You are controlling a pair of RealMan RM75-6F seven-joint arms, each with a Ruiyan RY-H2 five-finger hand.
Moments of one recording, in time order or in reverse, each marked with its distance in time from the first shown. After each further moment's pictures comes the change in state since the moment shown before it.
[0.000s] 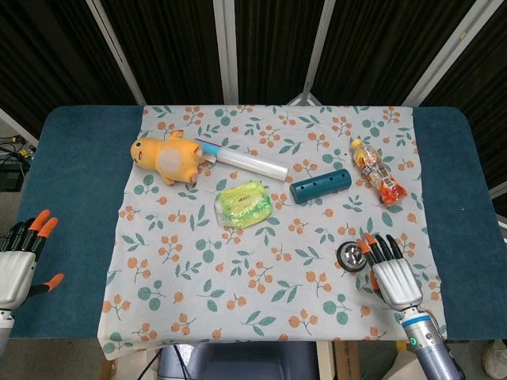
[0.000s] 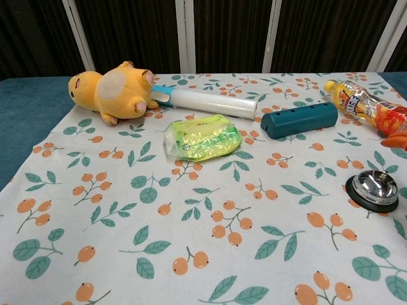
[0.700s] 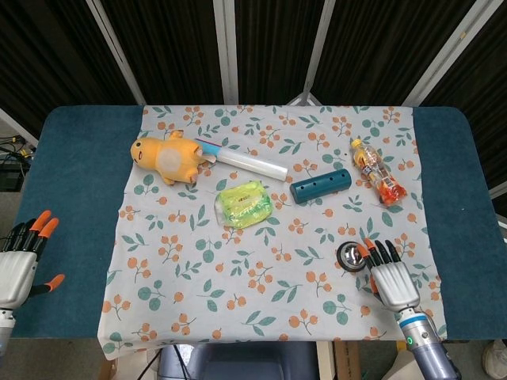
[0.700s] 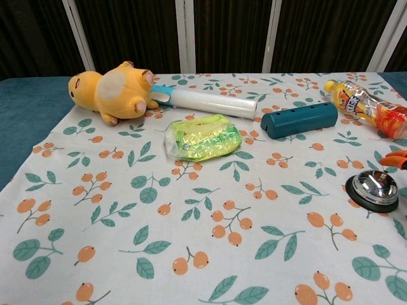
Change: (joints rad) left arm -0.002 0.000 0.000 -0.005 -0.011 -0.011 0.007; right arm 0.010 -0.023 -0.014 0.033 0.060 -0.044 -0.027
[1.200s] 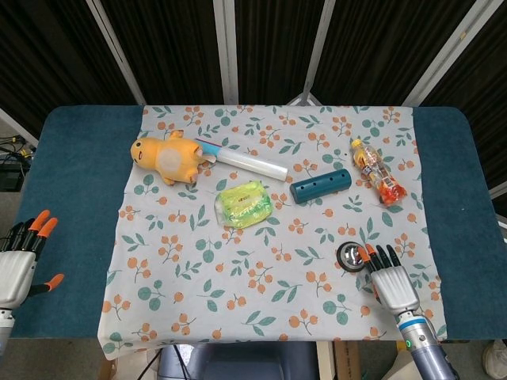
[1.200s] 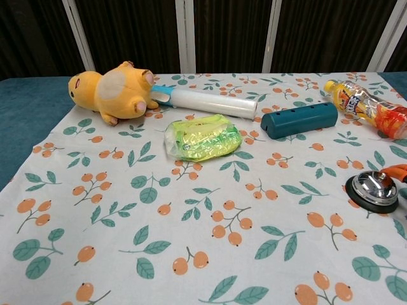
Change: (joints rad) left arm 0.000 0.000 -0.002 0.003 -0.001 0.002 -0.005; right arm -0.004 -0.023 -0.026 0.024 0.043 -0.017 -0.099
